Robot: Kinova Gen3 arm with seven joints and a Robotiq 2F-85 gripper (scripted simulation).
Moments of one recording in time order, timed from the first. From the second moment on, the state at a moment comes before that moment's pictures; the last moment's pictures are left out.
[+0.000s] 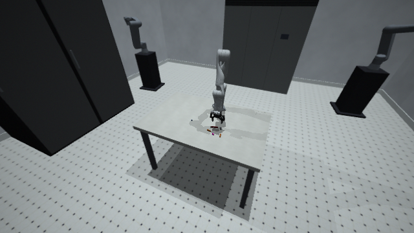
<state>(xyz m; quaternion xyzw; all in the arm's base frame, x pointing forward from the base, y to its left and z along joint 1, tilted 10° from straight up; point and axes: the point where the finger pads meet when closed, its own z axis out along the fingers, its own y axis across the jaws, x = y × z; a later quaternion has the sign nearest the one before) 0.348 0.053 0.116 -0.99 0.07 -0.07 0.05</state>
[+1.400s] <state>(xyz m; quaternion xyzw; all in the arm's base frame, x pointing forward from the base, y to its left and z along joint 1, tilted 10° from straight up) 0.330 -0.102 0.096 -0.51 0.86 0.01 0.08</state>
